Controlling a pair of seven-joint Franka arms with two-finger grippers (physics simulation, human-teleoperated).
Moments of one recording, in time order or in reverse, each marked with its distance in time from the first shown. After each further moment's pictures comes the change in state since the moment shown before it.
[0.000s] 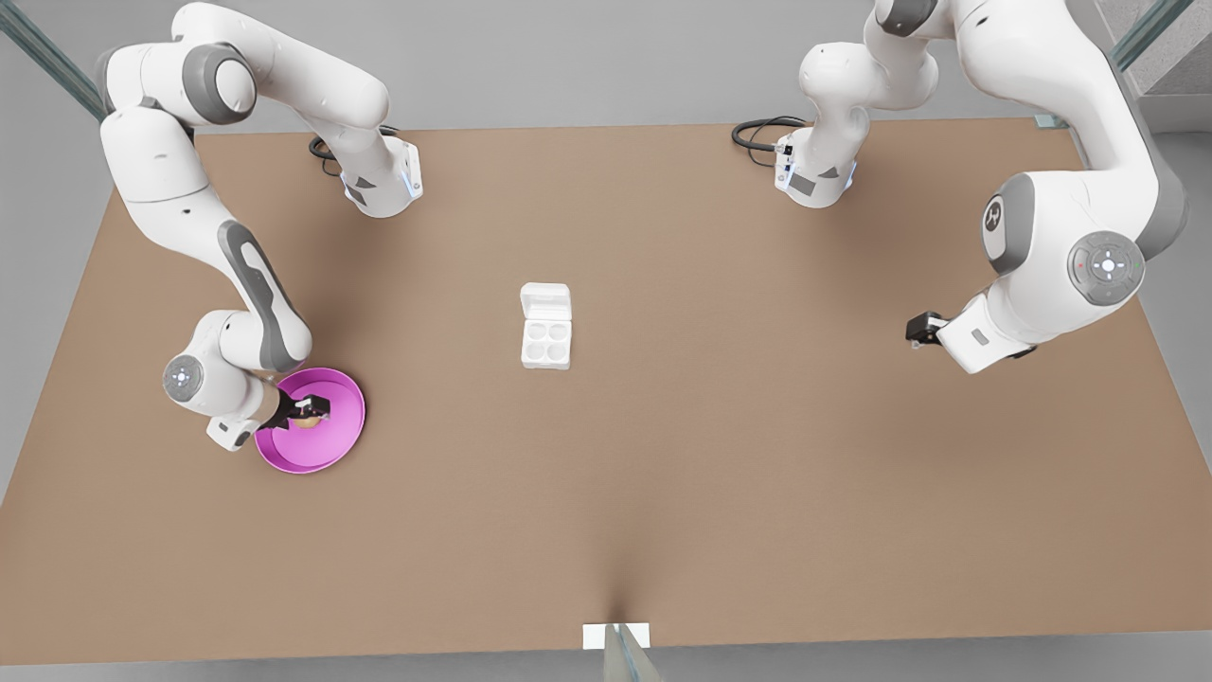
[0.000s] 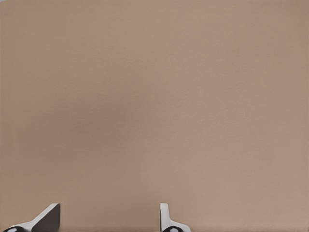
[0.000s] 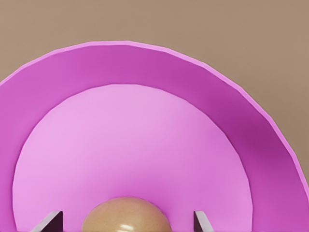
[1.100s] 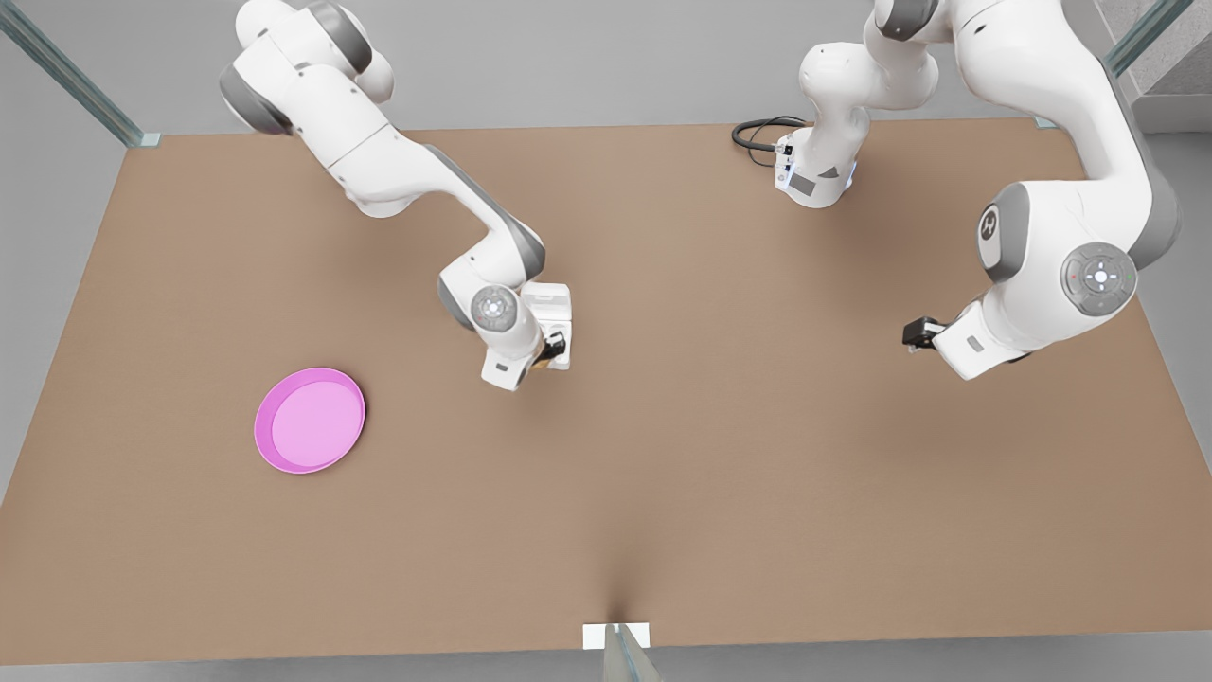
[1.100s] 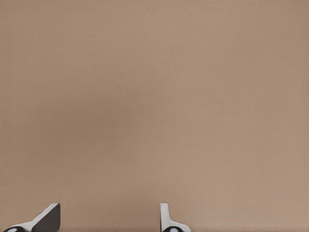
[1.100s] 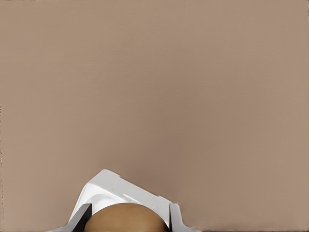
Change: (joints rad) left arm 0.000 0.017 0.000 0.000 -0.002 0.005 -0.003; right arm 0.750 -0.058 0.093 0.136 0.027 -0.155 0.668
